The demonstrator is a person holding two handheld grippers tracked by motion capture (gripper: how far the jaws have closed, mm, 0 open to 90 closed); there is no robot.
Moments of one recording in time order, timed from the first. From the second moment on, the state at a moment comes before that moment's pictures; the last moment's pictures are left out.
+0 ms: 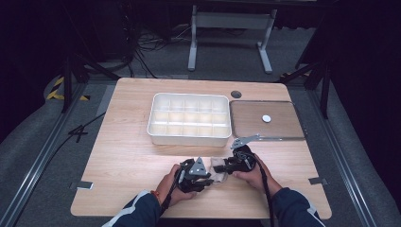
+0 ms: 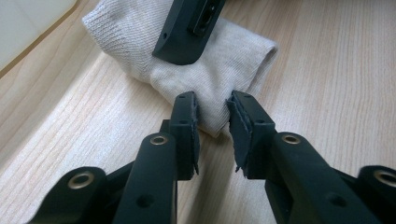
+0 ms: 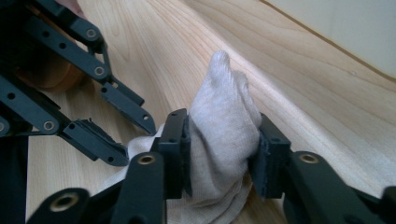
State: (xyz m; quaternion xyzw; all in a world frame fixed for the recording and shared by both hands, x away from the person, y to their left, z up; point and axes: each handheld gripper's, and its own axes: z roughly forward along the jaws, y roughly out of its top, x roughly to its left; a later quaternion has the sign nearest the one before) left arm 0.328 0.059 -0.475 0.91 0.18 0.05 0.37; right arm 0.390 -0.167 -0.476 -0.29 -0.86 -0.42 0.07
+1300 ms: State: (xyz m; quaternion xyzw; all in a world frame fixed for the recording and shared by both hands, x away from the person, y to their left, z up) left arm 0.312 0.221 -0.480 0.88 0.31 0.11 0.34; right arm 0.372 -0.194 -0.439 -0.24 -0.86 -0.44 -0.07
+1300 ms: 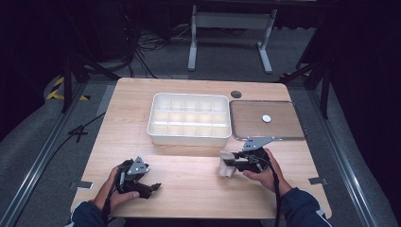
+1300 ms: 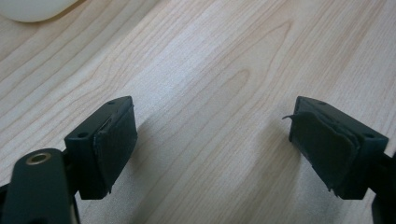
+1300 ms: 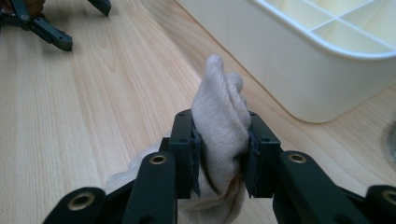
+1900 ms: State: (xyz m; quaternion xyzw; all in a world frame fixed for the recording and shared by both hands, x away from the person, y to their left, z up) left arm 0.314 0.220 -0.483 0.88 0.30 0.11 0.35; right arm 0.375 -0.214 -0.419 -0.26 -0.84 -0.46 -0.11
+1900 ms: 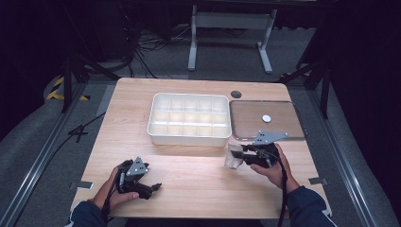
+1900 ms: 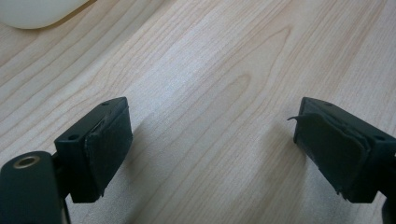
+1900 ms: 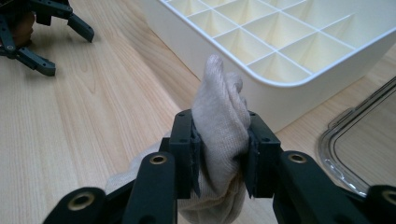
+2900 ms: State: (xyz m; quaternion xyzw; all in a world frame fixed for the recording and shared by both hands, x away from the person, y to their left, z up) left arm 0.312 0.220 -0.483 0.88 0.31 0.12 0.35; right arm 0.374 -0.224 -0.396 -0.27 -0.81 -0.49 -0.17
